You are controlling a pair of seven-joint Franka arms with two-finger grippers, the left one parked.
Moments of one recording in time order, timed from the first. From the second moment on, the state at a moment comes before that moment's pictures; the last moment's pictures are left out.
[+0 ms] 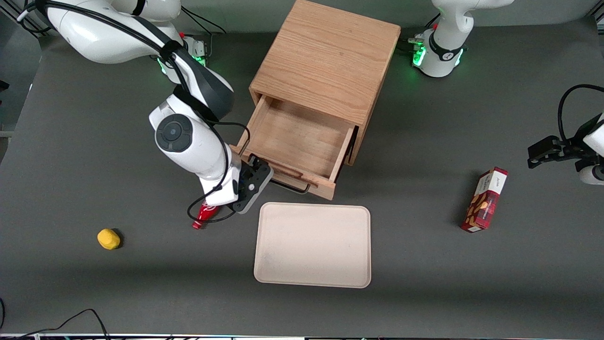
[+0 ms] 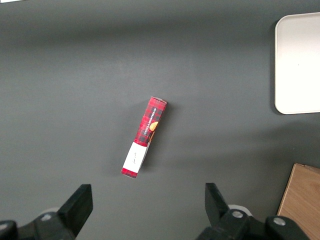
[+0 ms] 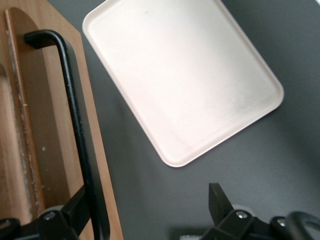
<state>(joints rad) -0.08 0.59 0.73 -1.51 -0.26 2.09 -0.26</state>
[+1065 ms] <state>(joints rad) -0.07 0.59 0.66 -1.48 -0.22 2.16 -0.27</state>
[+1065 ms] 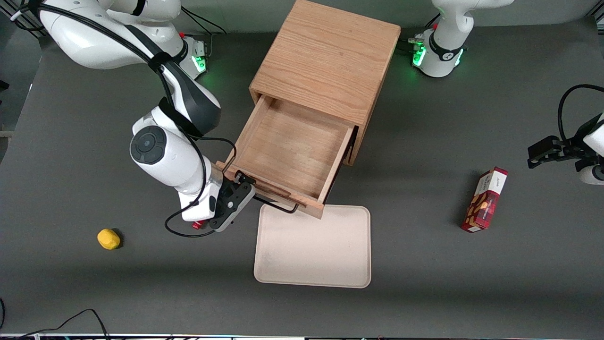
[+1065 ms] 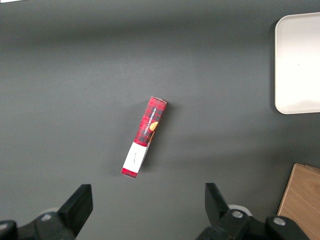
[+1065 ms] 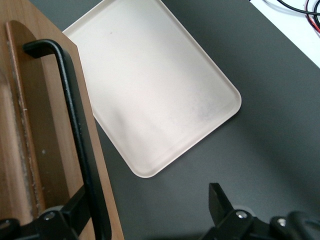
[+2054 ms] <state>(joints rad) -0.18 0.38 0.62 -1.37 -0.01 1.88 -0.21</state>
